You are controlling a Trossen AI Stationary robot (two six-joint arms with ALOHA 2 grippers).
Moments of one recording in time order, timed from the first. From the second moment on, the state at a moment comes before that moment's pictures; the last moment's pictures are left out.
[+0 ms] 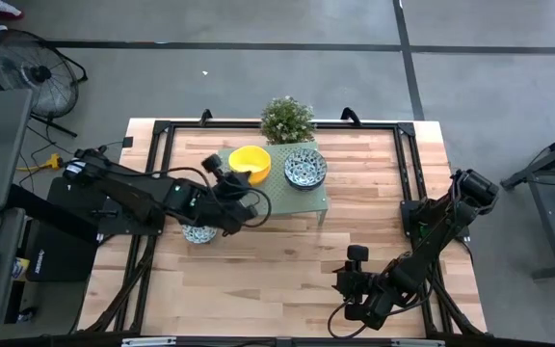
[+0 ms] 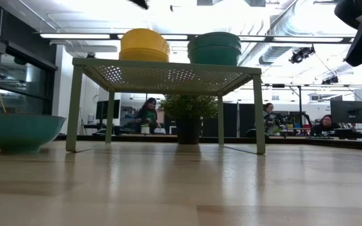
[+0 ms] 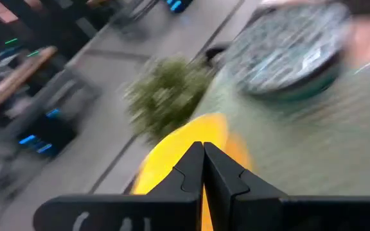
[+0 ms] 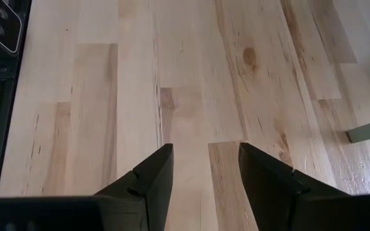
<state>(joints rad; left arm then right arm) -0.33 1.44 1.41 -0.89 -1.08 -0.38 0.85 1.66 1.10 -0.61 0.60 0.81</state>
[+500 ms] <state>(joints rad) -0.22 1.33 1.17 -0.26 -0.83 0.00 0.85 1.66 1.10 -0.61 0.60 0.81</state>
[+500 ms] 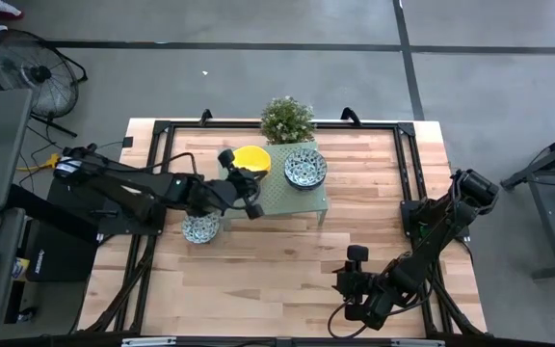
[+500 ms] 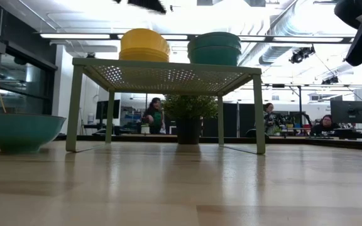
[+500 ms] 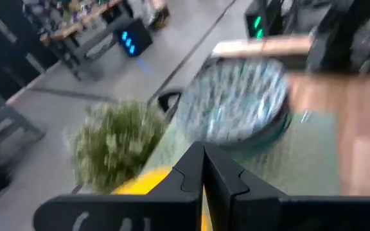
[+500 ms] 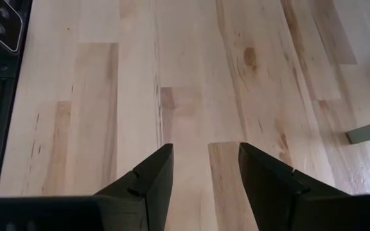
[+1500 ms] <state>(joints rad) -0.22 1.24 0.89 -0.11 -1.08 -0.14 0.85 1.66 1.10 -0.61 0.62 0.80</state>
